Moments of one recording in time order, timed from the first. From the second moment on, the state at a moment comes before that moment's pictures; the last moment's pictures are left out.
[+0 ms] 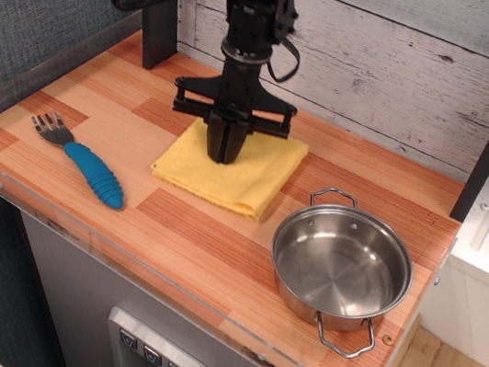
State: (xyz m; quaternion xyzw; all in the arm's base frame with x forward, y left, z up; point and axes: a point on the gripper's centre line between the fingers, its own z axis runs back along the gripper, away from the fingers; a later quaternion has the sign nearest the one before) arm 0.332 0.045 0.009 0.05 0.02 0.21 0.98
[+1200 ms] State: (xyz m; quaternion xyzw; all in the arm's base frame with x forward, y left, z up) arm 0.286 0.032 0.006 0.07 0.01 0.18 0.98
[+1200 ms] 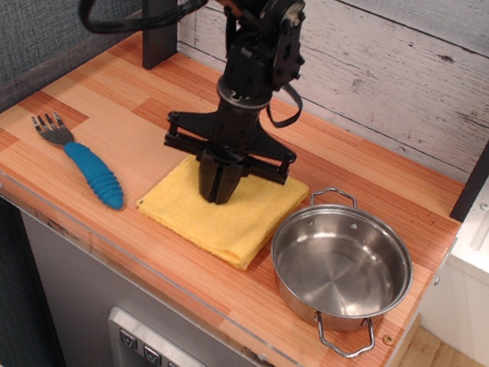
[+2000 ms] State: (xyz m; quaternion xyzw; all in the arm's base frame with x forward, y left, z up) arm 0.253 0.036 0.006 0.08 0.01 0.17 0.98
